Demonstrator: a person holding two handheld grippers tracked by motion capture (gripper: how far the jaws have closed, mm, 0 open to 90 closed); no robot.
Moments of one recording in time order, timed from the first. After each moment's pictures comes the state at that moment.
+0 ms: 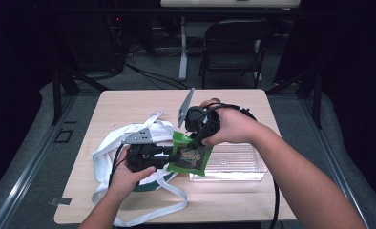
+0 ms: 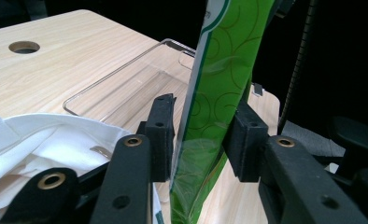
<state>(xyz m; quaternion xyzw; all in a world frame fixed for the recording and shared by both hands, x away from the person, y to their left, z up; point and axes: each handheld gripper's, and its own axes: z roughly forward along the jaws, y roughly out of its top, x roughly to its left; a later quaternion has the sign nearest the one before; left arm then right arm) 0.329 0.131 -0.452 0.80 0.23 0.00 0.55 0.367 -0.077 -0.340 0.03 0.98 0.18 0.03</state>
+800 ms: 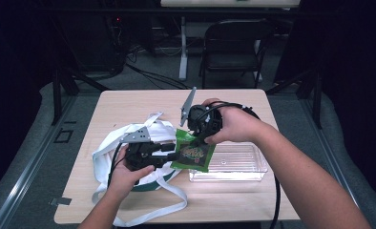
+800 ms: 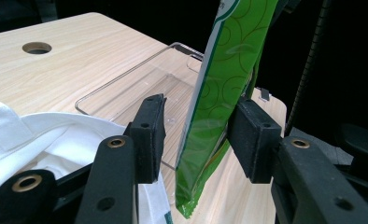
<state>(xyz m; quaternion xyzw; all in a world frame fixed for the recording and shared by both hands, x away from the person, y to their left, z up) 0.332 0.134 -0.453 0.80 0.25 0.01 0.55 0.367 -0.082 -0.336 0.03 0.98 0.17 0.05</state>
